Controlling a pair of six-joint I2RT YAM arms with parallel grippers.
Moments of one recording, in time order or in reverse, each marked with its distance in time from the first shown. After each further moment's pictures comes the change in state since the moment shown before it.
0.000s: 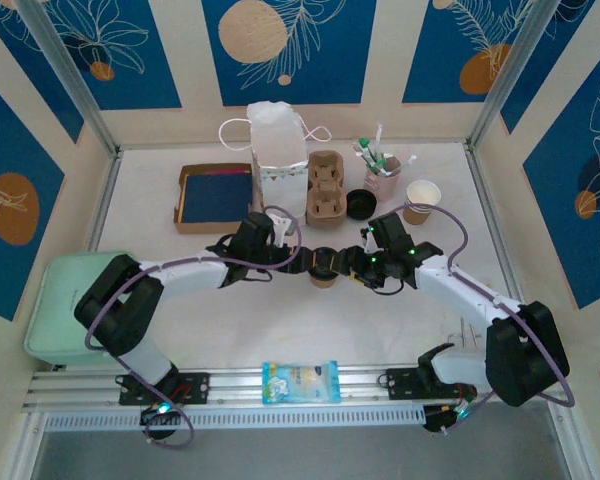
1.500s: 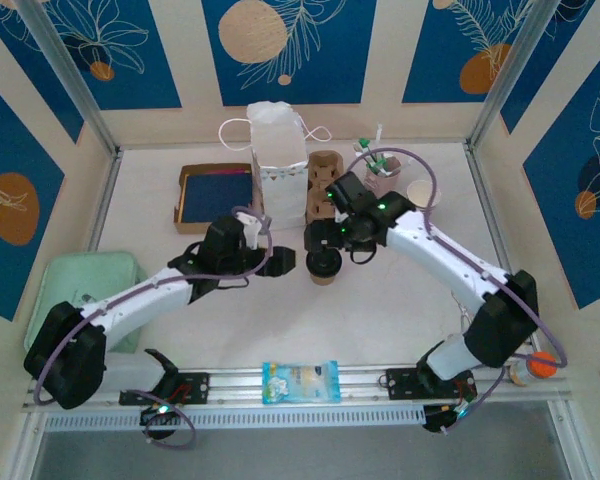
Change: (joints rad) left arm 0.050 -0.363 -0.142 -0.169 -0.073 0.002; right arm 0.234 0.257 0.628 -0.505 0.393 -0.219
